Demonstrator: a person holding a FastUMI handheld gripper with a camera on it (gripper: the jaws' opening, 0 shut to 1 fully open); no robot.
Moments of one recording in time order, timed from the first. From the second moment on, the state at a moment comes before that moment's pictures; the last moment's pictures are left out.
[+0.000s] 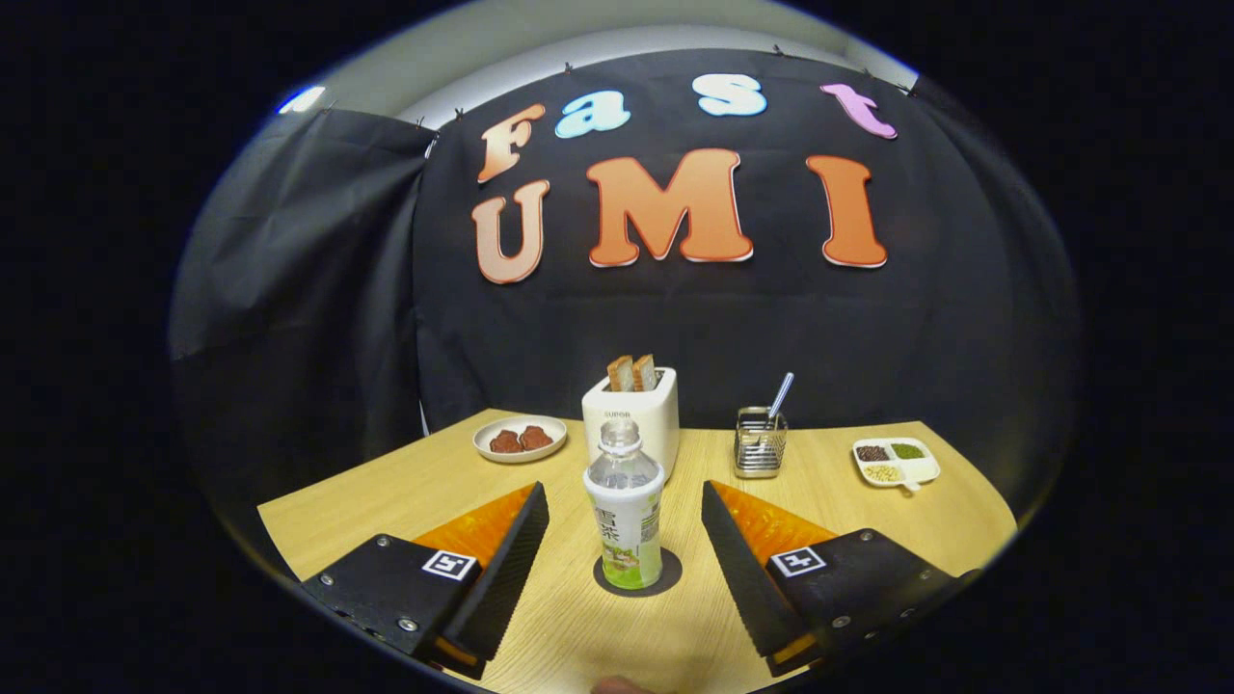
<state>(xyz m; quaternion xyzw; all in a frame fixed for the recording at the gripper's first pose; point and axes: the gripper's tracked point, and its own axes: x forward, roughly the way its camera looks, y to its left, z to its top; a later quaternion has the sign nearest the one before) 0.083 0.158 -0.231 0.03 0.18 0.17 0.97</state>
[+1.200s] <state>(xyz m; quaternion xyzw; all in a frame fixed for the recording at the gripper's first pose) -0.044 0.074 -0.039 0.03 -0.01 0.09 1.00</state>
